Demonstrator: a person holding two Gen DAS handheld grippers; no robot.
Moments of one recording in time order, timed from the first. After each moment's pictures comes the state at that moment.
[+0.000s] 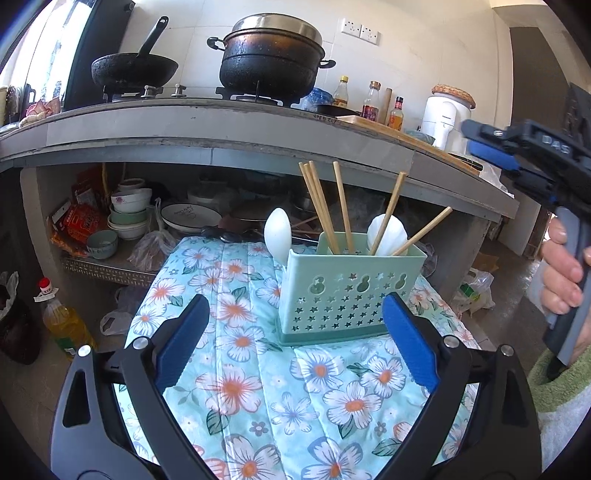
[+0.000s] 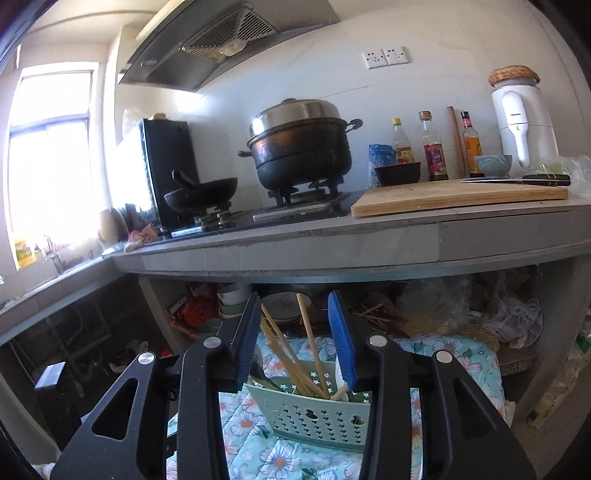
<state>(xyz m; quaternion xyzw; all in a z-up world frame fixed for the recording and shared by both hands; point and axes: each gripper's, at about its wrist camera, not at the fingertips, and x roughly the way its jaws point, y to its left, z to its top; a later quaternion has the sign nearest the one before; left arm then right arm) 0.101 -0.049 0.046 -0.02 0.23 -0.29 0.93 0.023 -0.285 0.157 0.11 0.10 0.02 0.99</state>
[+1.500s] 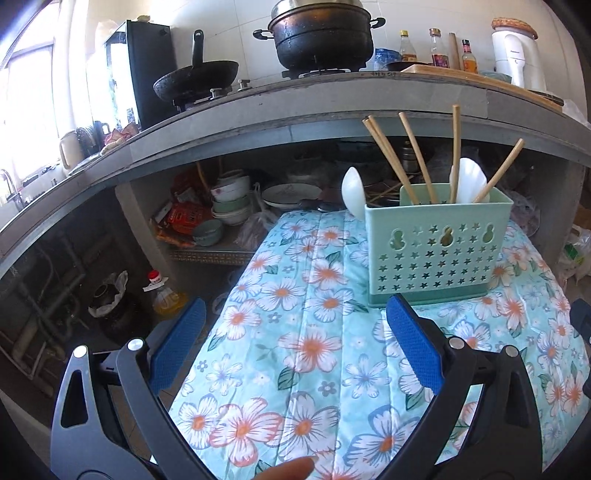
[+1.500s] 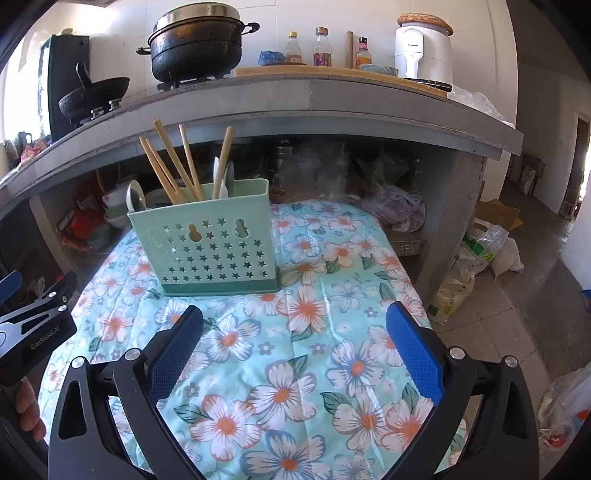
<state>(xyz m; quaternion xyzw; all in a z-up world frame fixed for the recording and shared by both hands) 0.074 -0.080 0.039 0.11 0.26 -0.06 0.96 -0.040 -0.262 0.033 0.07 0.28 -0.22 0.93</state>
